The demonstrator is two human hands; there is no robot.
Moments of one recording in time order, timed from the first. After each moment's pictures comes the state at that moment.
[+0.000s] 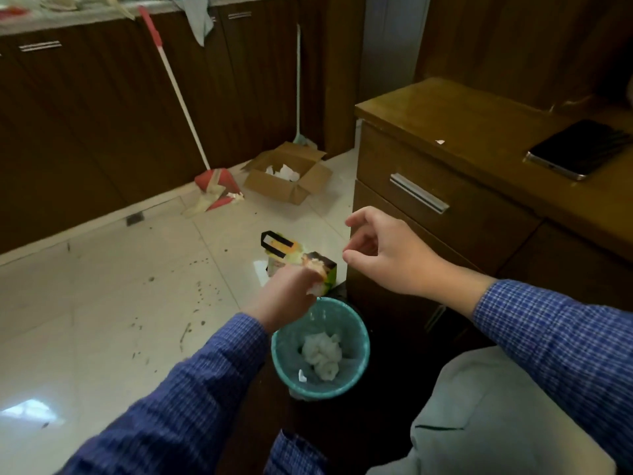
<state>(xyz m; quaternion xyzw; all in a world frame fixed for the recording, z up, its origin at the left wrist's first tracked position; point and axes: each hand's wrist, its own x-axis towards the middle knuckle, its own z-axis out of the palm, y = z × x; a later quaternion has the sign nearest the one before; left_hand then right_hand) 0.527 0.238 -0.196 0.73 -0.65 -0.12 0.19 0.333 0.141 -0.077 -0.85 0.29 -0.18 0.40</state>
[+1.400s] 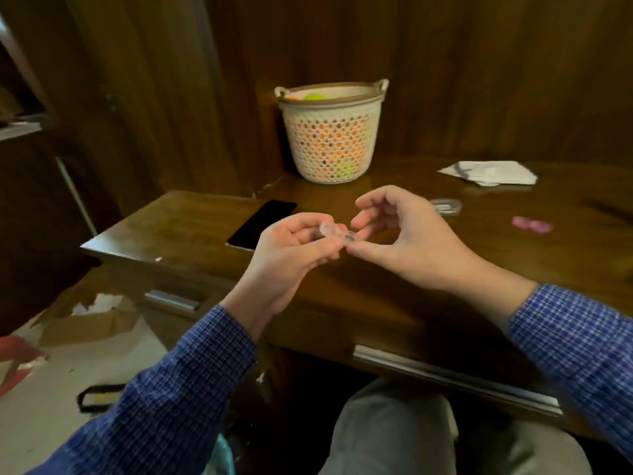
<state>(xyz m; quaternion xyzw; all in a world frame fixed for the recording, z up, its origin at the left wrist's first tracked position) 0.189 0.089 0.026 0.35 -0.57 -0.56 0.49 -0.012 0.118 0.059 -0.73 0.48 -0.42 0.24</state>
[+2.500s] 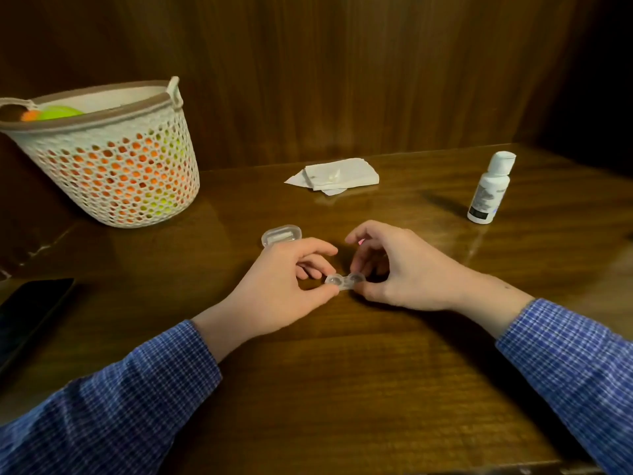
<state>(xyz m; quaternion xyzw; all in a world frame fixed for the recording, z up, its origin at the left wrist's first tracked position) -0.039 -0.010 0.001 0.29 -0.88 -0.31 0.22 -0.256 0.075 0.007 -0.69 0.62 -0.29 0.23</state>
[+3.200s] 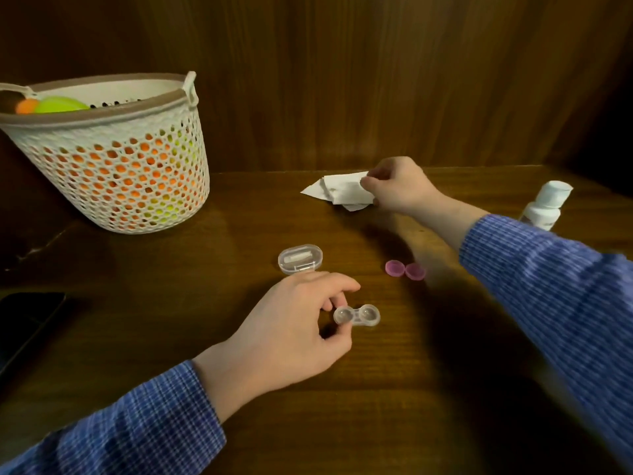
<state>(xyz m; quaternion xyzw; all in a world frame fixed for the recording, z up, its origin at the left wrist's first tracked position) -0.030 -0.016 -0.007 0.26 -0.91 -0.22 0.22 -0.298 -0.093 0.038 -0.53 0.76 -0.36 0.15</state>
